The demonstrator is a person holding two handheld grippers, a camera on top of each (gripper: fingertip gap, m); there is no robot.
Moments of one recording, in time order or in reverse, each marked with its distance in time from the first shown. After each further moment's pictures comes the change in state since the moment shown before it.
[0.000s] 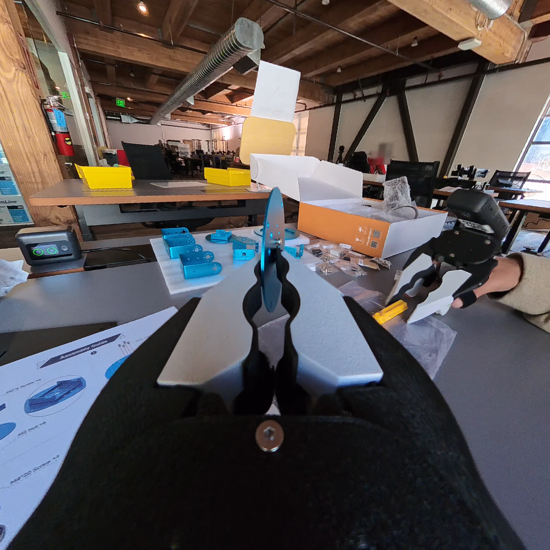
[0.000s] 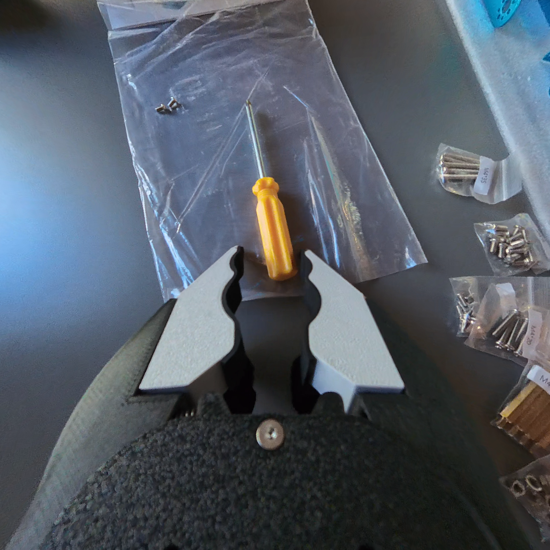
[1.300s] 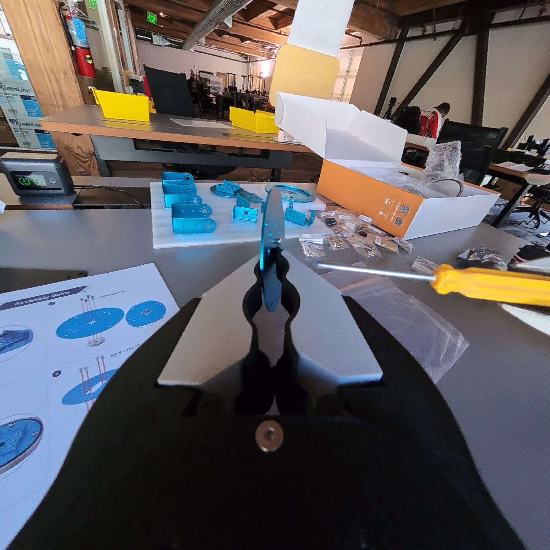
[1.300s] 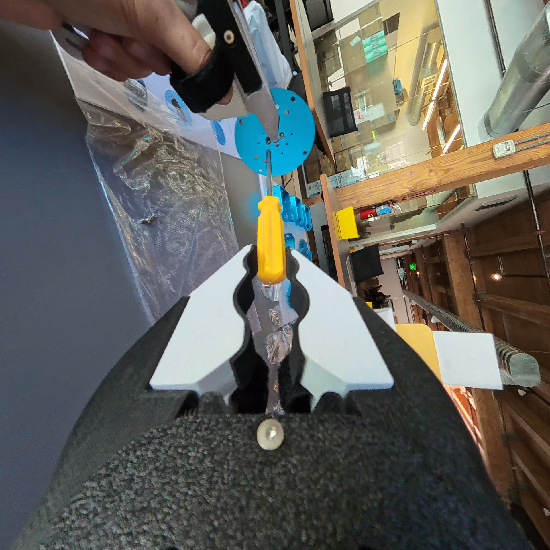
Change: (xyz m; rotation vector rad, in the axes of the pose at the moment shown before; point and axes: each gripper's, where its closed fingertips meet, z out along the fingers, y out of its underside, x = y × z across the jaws) left arm 0.020 0.038 0.032 -0.171 -0.141 -0.080; right arm -0.075 -0.135 -0.037 -0.039 0.856 -0.691
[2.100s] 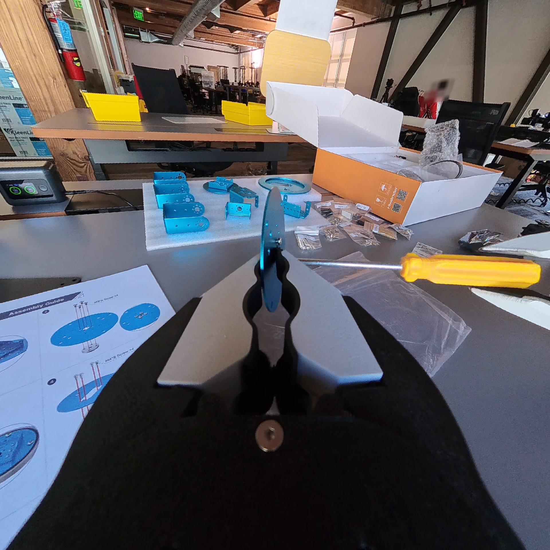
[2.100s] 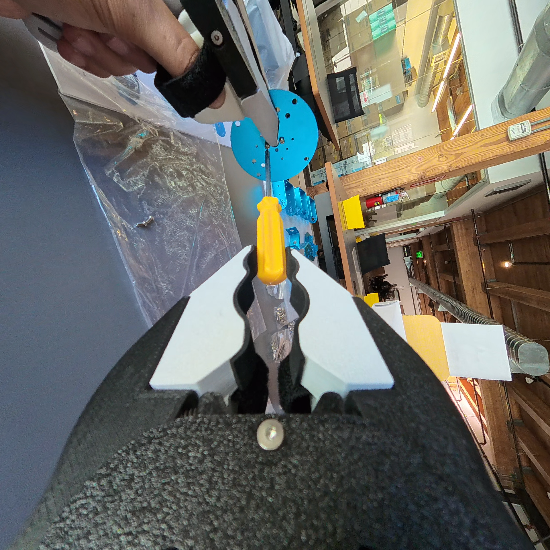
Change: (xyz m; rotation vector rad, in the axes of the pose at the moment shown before) left arm 0.010 0.006 0.003 -0.027 0.016 0.059; right arm -0.002 0.003 0.013 -0.042 -0.012 0.022
